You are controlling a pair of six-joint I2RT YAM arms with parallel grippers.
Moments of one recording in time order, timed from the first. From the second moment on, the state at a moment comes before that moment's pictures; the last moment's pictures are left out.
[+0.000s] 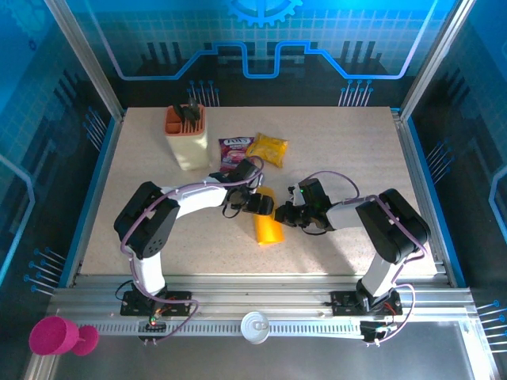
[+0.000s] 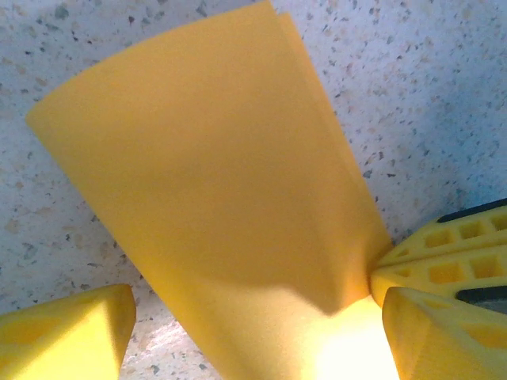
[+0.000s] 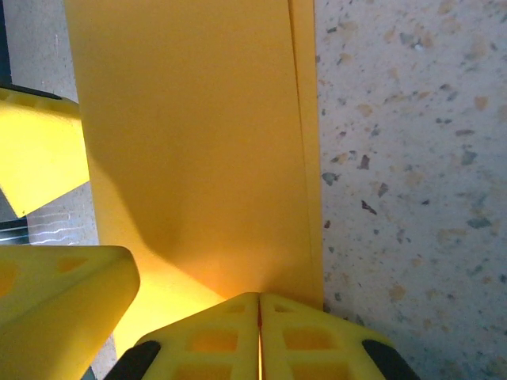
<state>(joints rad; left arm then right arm) -0.62 1.85 1.15 -0.42 0.18 -0.45 0.48 1.73 0.63 0.24 -0.54 0.75</state>
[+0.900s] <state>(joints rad) -0.63 1.77 1.08 -0.44 0.12 -0.53 0.48 1.73 0.63 0.25 -0.54 0.75</state>
